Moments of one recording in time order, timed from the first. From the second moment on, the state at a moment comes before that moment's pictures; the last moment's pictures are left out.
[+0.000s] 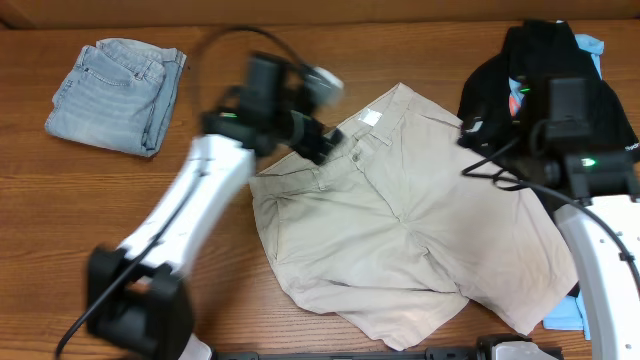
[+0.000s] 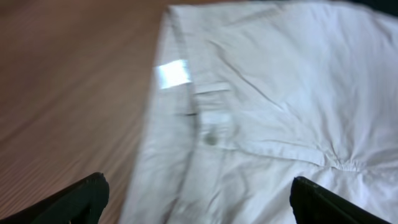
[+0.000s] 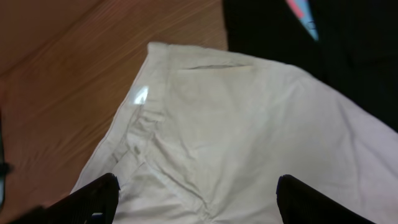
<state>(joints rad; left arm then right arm) -0.43 1.77 1.42 -0.56 0.34 0.27 0.02 1.33 1.39 -1.02 -0.04 0.53</state>
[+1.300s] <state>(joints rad) -0.15 2.14 1.48 -0.56 -0.08 -0.14 -0.06 1.40 1.21 -0.89 -0.14 0.46</state>
